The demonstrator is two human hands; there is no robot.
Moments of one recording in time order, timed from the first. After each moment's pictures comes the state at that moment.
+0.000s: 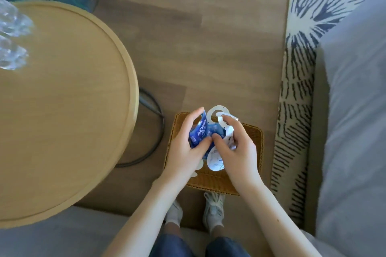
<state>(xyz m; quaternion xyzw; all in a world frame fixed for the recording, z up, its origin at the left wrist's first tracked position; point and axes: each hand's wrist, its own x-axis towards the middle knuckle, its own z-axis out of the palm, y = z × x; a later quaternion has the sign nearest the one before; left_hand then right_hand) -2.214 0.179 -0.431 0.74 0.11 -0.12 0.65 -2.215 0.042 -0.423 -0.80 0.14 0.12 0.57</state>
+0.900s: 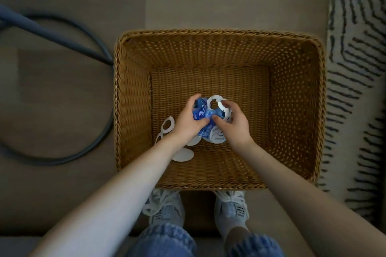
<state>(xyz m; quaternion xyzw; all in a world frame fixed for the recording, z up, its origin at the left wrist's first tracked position) -2.244 0.128 -0.913 0.75 0.14 -0.36 0.53 -2.277 -0.020 -0.915 -0.77 0.29 0.23 0.51</state>
